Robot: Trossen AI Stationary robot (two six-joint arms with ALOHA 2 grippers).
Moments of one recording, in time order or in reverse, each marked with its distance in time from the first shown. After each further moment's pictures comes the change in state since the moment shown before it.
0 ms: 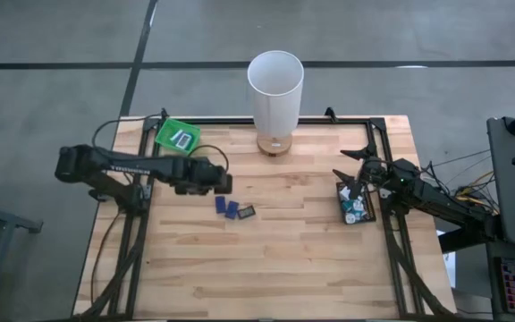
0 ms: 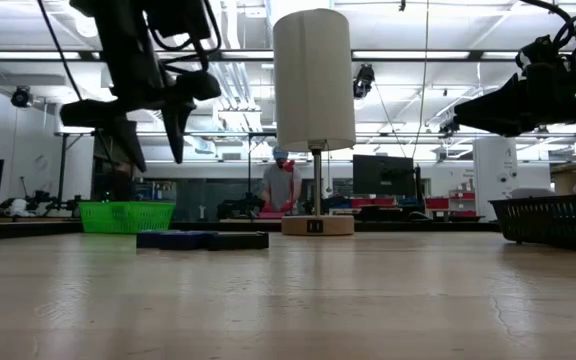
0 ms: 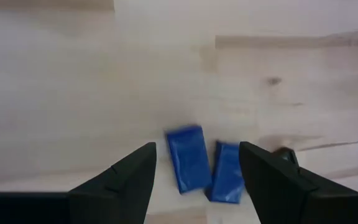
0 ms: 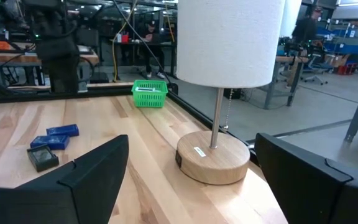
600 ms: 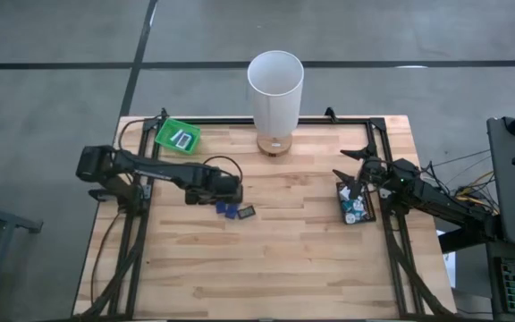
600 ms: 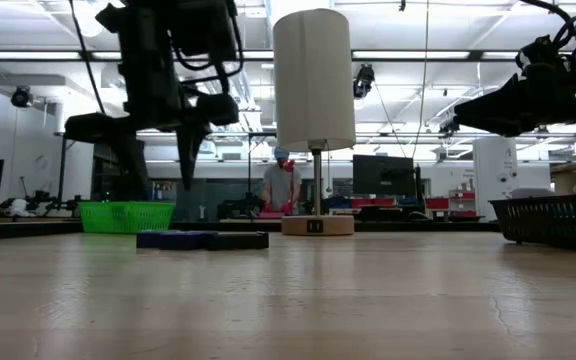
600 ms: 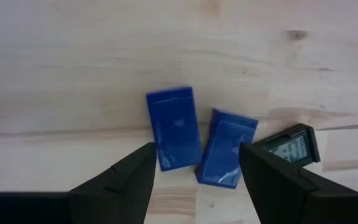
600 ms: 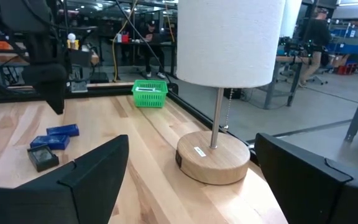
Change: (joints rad) left arm -0.054 0.195 0.071 0.026 0.107 -0.108; right arm 0.000 0.000 0.000 0.000 0.000 0.000
